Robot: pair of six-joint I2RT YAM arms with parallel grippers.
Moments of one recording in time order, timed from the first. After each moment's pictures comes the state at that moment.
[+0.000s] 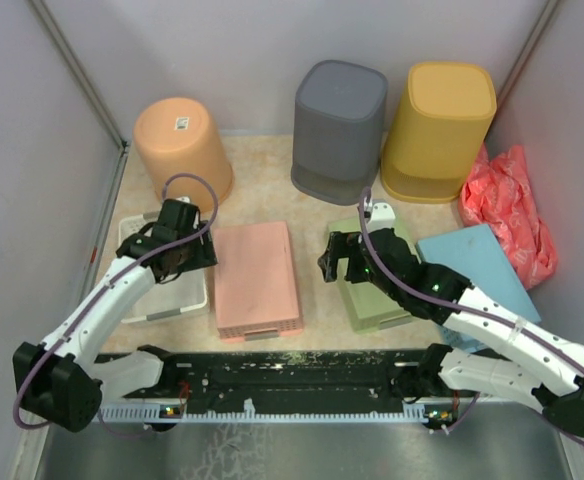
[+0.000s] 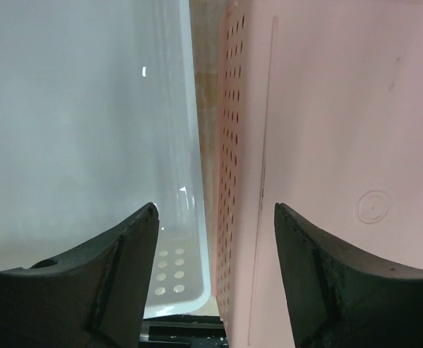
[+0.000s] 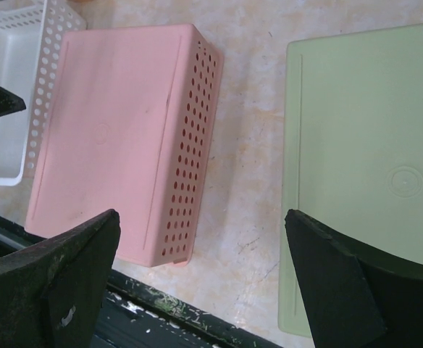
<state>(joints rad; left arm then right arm) -0.34 1.12 0.92 -0.75 -0.19 -0.50 0.93 0.90 0.89 -0.53 0.36 0.59</state>
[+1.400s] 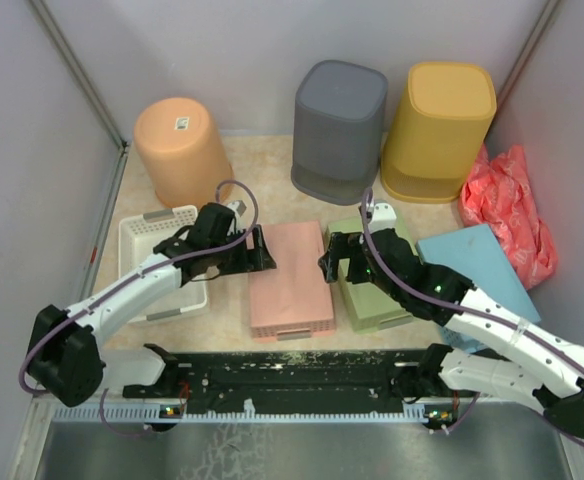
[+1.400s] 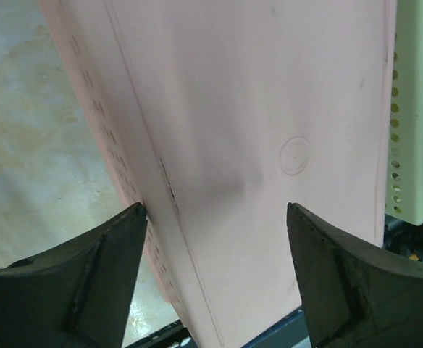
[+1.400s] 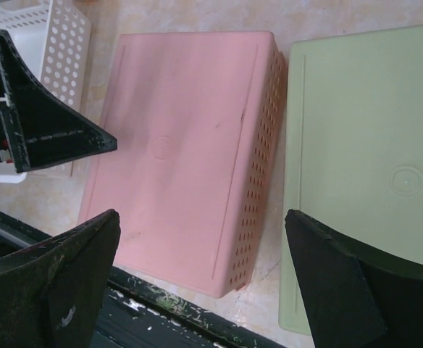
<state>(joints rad) -0.58 1.26 0.83 -0.41 0.16 -0.61 0.93 0.90 0.89 -0.53 0.35 0.59</state>
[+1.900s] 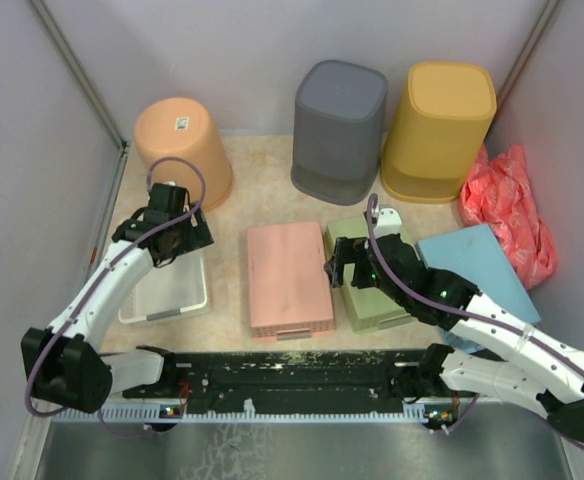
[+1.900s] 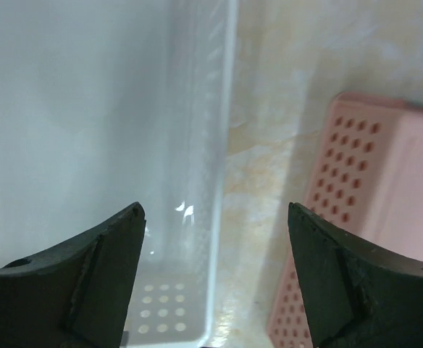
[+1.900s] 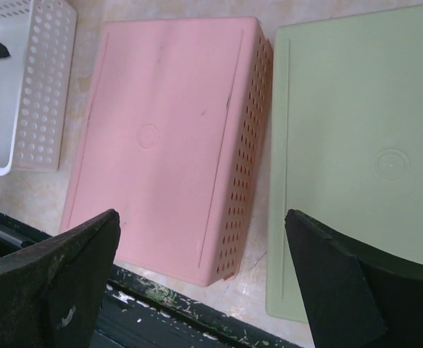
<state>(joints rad) -0.28 1.20 1.03 -0.71 -0.21 -0.52 0.93 0.84 0.85 -0.57 0.36 0.59</state>
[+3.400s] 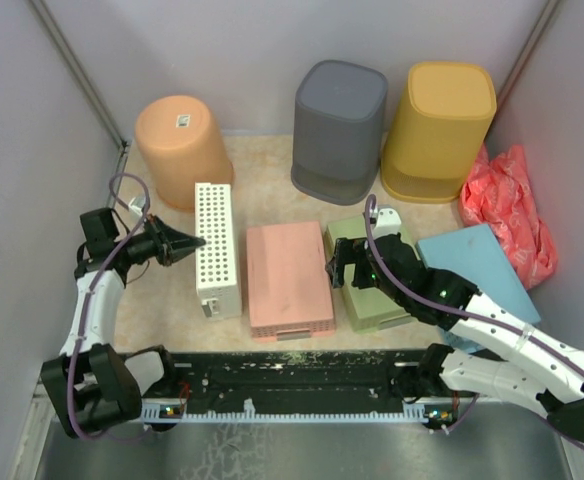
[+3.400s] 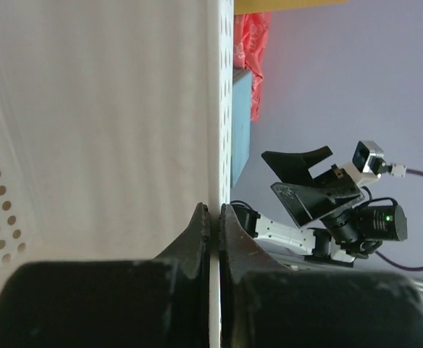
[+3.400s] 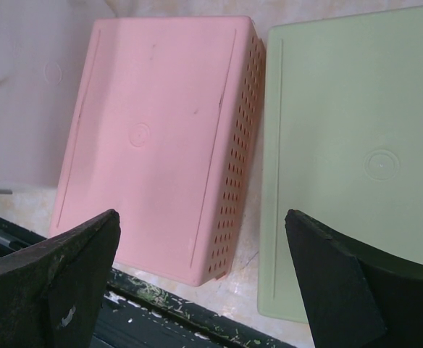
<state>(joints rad) 0.29 1.08 0.72 -0.33 1.16 -0.73 0.93 0.84 0.85 -0.58 0.37 0.58</state>
